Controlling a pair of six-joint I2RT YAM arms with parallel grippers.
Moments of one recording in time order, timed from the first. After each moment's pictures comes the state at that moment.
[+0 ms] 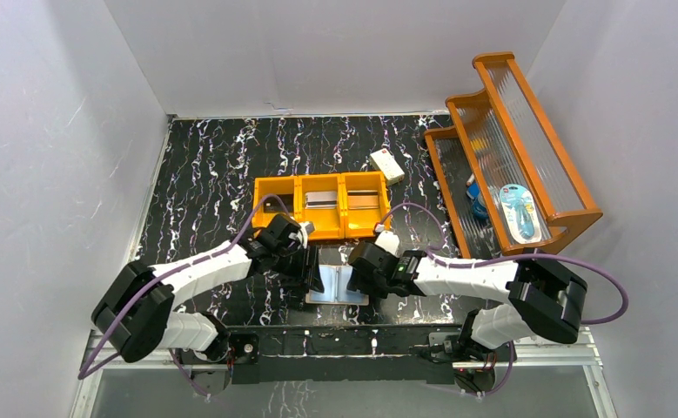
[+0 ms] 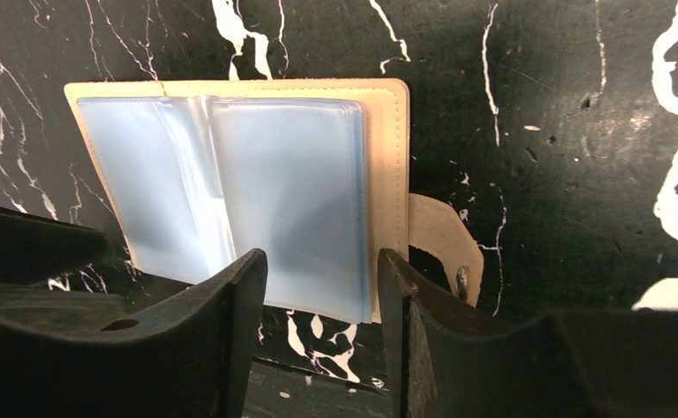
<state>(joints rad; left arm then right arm) -0.72 1.29 0.64 -0.42 0.38 -0.64 1.14 1.38 0.68 -0.37 0.24 1.23</state>
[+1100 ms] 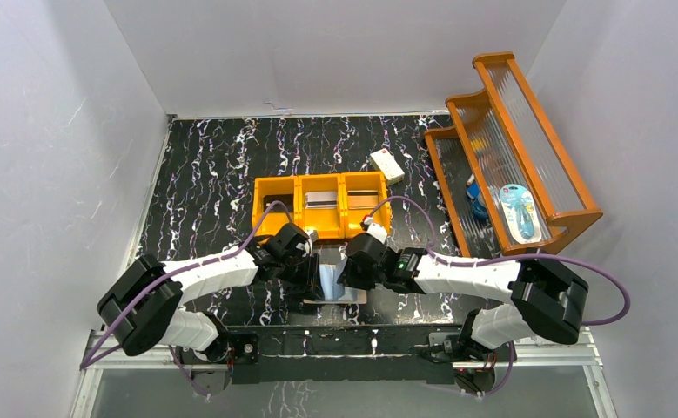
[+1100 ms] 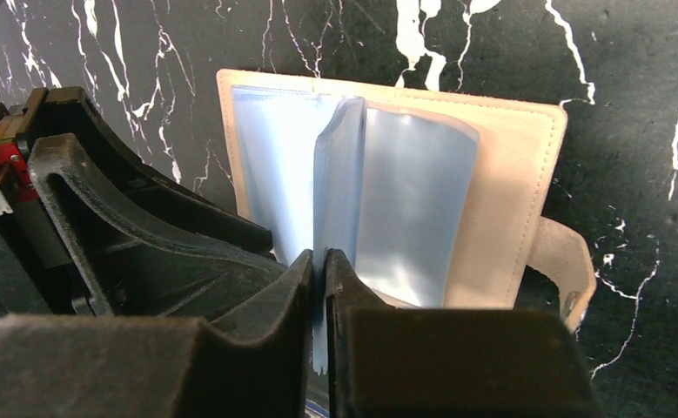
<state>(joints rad) -0.81 1.35 0.59 -0.33 0.32 -0.74 1.13 1.38 0.71 -0.20 0.14 1.16</state>
